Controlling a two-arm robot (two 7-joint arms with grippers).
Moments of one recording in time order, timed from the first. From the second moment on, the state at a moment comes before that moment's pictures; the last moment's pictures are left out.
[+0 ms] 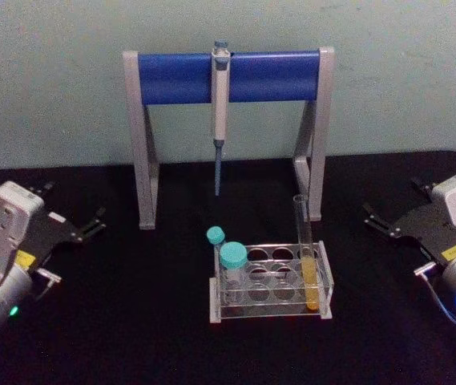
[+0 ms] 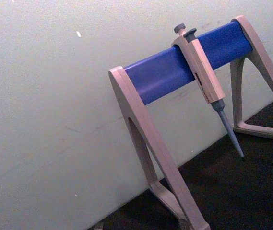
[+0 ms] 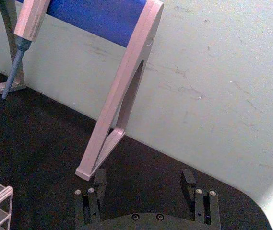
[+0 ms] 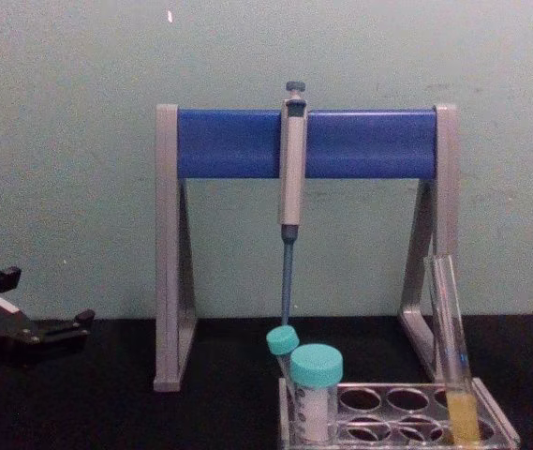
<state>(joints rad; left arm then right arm) -0.20 0.60 0.45 -1.41 -0.25 -0.12 0.03 0.20 0.60 -0.45 -1.41 0.25 -0.12 -0.03</state>
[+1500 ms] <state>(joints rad) -0.20 0.60 0.45 -1.41 -0.25 -0.12 0.03 0.20 0.60 -0.45 -1.41 0.25 -0.12 -0.03</state>
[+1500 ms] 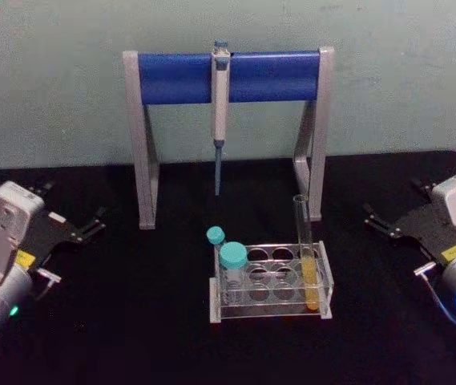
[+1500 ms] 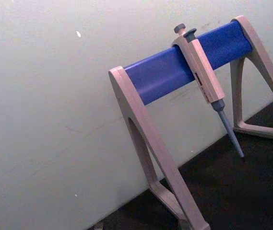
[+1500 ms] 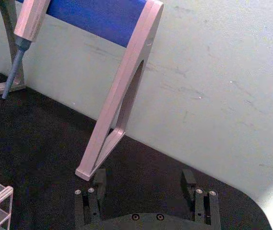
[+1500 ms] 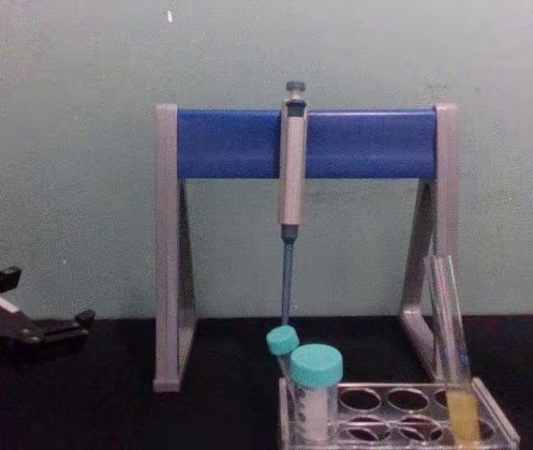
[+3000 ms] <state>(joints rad) -0.20 0.60 0.45 -1.41 -0.25 -0.12 0.03 0.00 0.70 -0.28 -1.78 0.45 0.02 0.29</state>
